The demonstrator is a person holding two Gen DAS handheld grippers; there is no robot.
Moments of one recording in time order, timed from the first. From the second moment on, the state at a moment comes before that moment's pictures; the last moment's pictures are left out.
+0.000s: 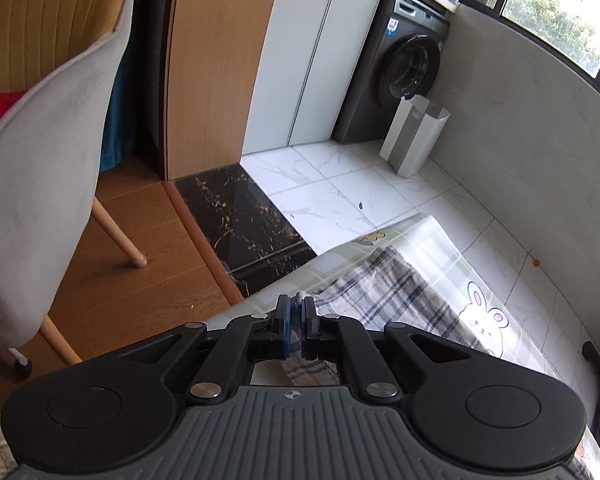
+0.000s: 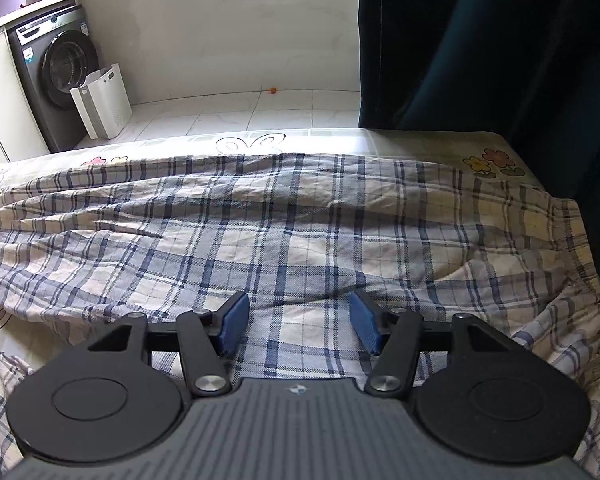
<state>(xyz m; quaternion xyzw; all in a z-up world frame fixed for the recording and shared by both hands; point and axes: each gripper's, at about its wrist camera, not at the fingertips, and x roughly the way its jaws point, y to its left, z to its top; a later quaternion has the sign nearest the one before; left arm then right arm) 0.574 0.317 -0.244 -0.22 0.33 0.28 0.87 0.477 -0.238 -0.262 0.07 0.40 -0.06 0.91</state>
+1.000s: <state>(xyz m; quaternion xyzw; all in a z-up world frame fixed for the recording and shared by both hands) 0.635 0.206 -0.234 -0.17 0.36 0.14 0.91 0.463 -0.320 -0.241 0.06 0.34 -0.11 0.93</state>
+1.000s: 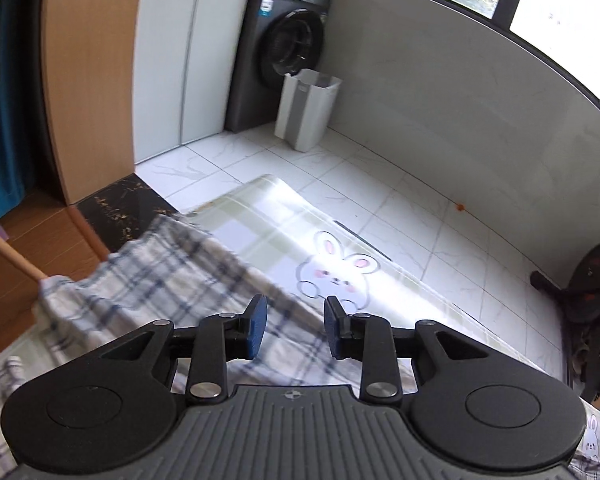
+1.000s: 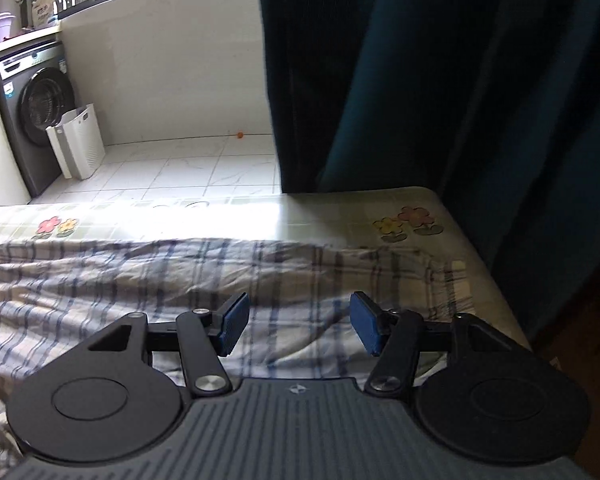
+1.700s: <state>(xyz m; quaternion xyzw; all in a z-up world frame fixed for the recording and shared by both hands) 0.702 0.153 -0.269 -0.13 0.39 0.15 0.90 0.521 -0.372 -0.281 0.10 0.38 -0.15 0.91</state>
